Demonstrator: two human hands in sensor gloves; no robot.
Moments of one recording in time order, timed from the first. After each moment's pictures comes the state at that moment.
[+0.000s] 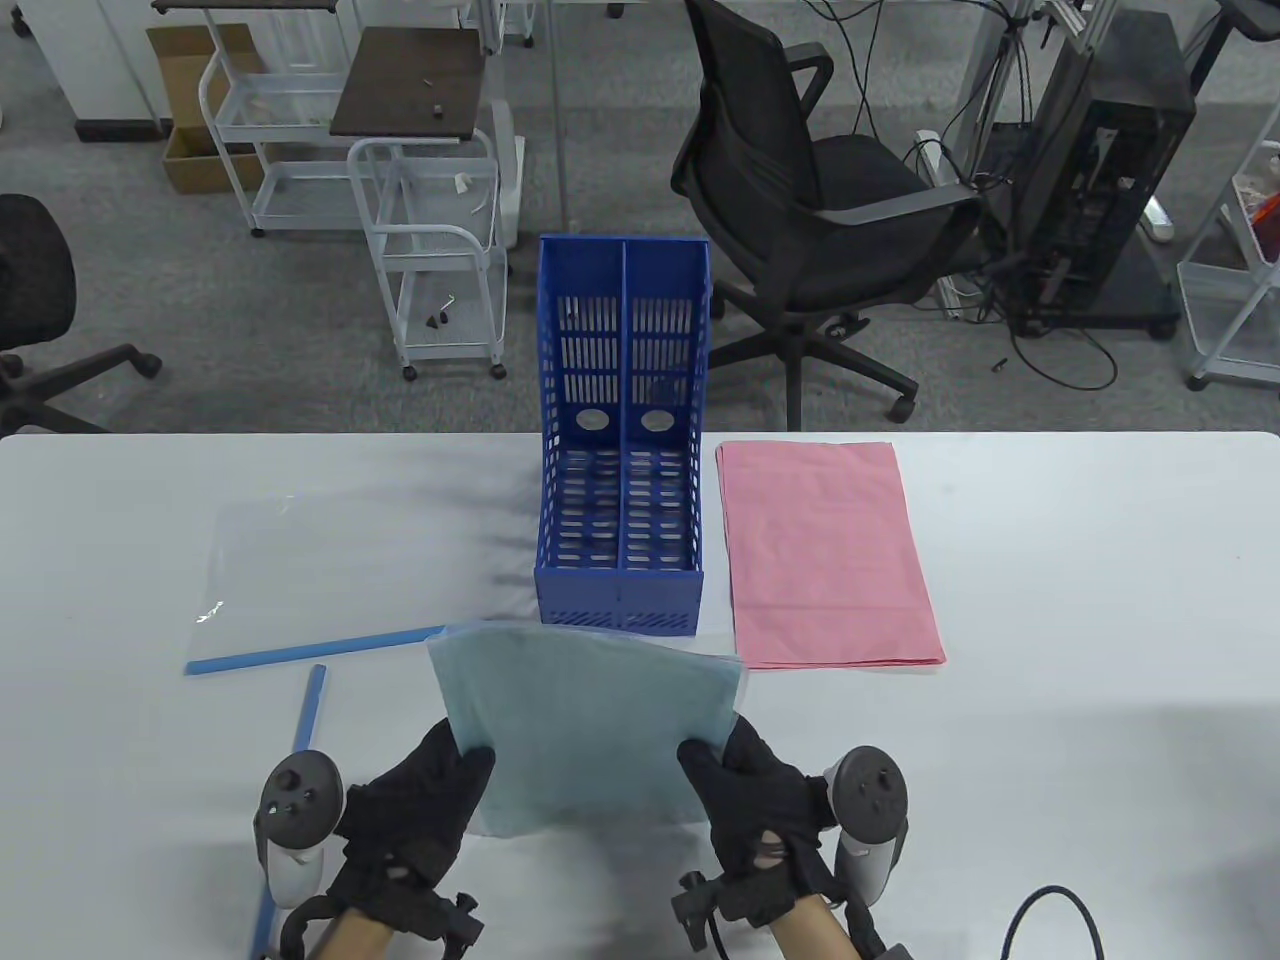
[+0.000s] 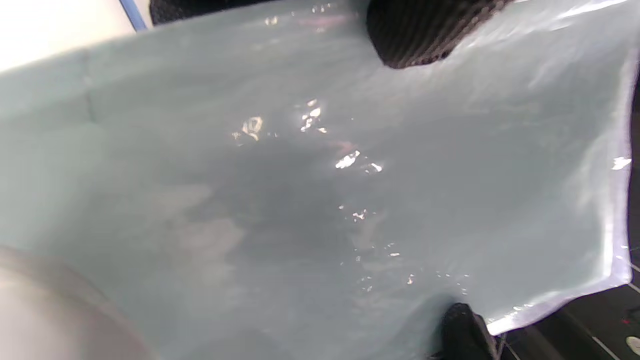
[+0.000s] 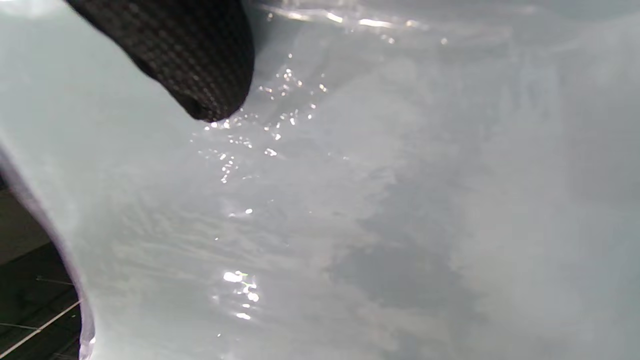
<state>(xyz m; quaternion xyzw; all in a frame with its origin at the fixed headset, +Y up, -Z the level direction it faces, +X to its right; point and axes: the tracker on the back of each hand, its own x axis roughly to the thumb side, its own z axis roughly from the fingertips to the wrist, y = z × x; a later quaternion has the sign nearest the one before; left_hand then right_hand) -0.233 -0.756 -0.245 0.01 -0.14 0.62 0.77 0.120 -0.741 -0.261 0.09 0.00 0.70 0.71</state>
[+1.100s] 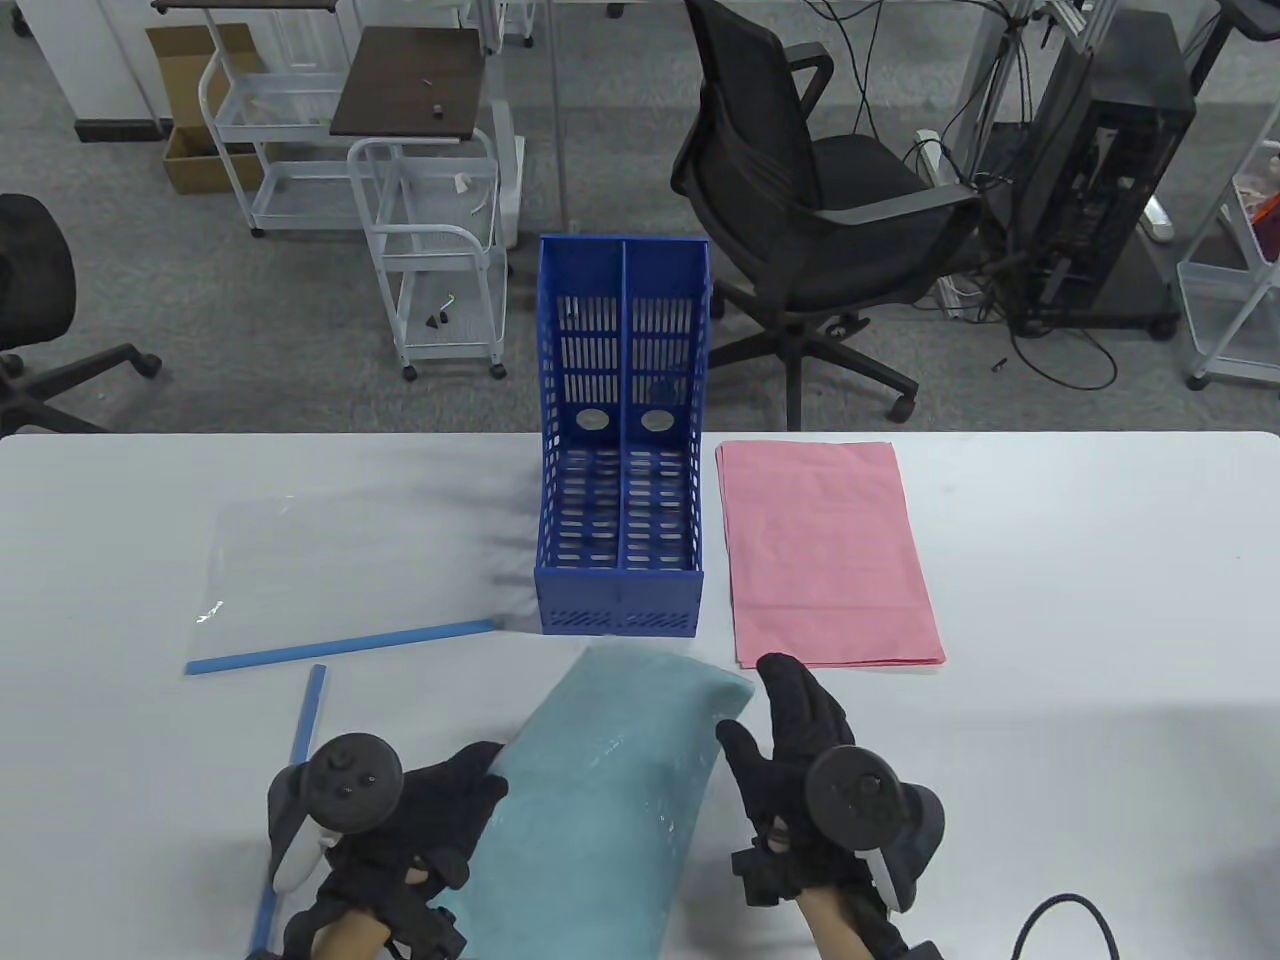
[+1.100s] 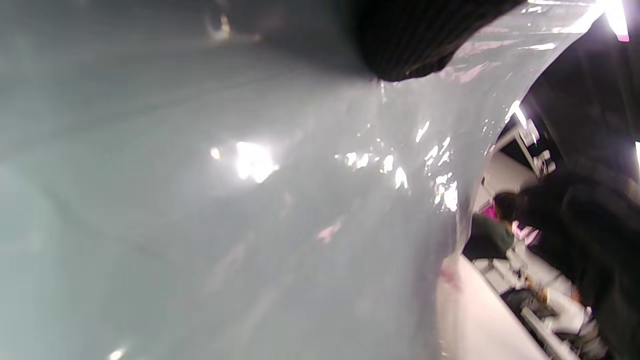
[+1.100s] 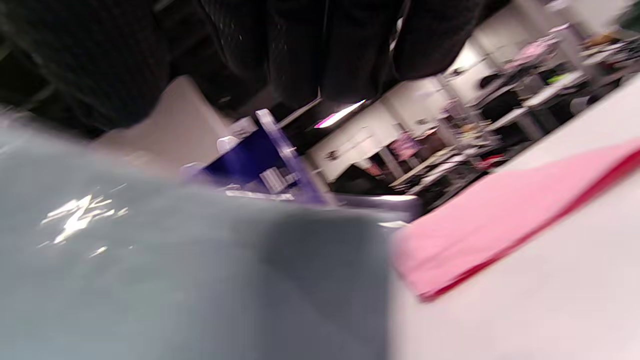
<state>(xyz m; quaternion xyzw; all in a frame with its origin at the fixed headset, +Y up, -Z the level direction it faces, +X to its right) -0.211 -0.741 -0.243 -0.08 -0.12 0.35 0.92 0.136 -0.711 -0.257 0.06 -0.17 0.93 0.32</state>
